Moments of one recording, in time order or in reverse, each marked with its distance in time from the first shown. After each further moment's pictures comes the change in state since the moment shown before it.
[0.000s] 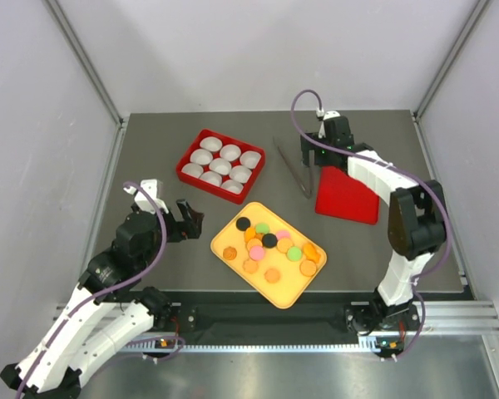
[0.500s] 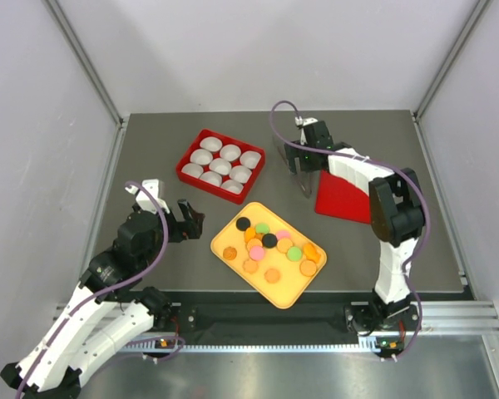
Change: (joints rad) left arm 0.000 0.006 -0.006 -0.001 0.006 -0.001; right arm 0.077 0.190 0.119 -0.038 0.025 -0.059
